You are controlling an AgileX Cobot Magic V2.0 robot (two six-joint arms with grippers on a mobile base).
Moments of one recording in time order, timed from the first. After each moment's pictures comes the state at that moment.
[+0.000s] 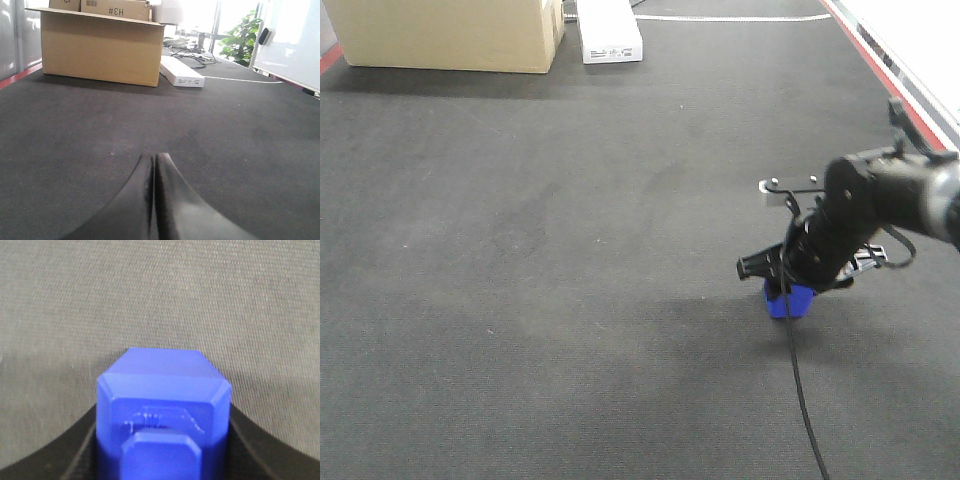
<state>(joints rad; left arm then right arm) -0.05 -0.02 0.03 0.03 0.08 -0.18 0.21 1.85 -1.21 -0.04 0.70 0.13</state>
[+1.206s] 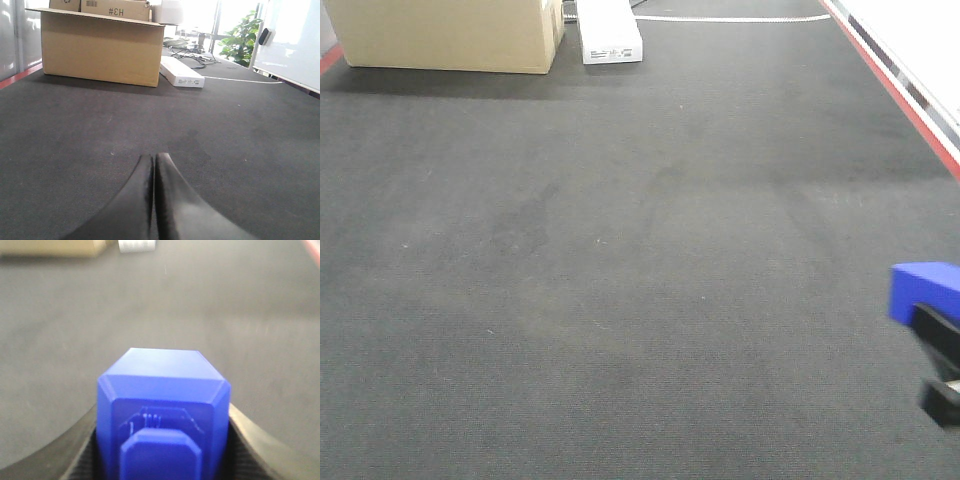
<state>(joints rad) -0.05 -0.02 0.03 0.03 0.08 -0.18 0.21 0.48 -0.40 -0.04 0.31 0.10</state>
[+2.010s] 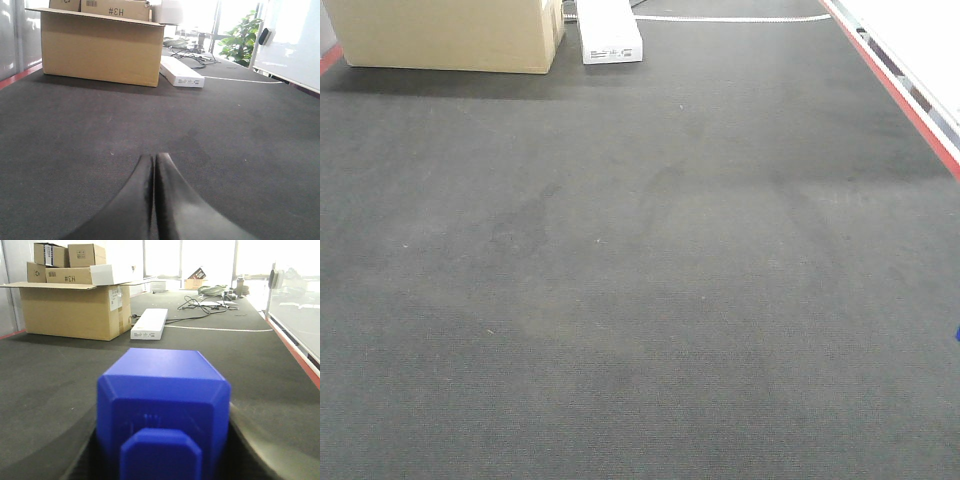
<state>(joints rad) -0.05 -0.02 0.03 0.03 0.08 -0.18 0.21 0.05 -0.24 -0.01 0.25 0.00</state>
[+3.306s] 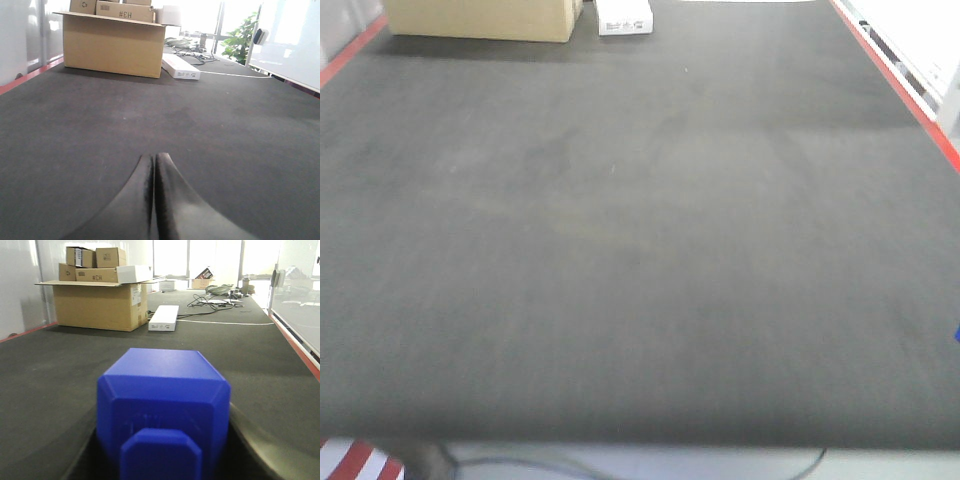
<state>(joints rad) -0.05 -0.02 0.03 0.03 0.08 -0.18 0.21 0.05 -0.24 -0.01 0.25 0.00</state>
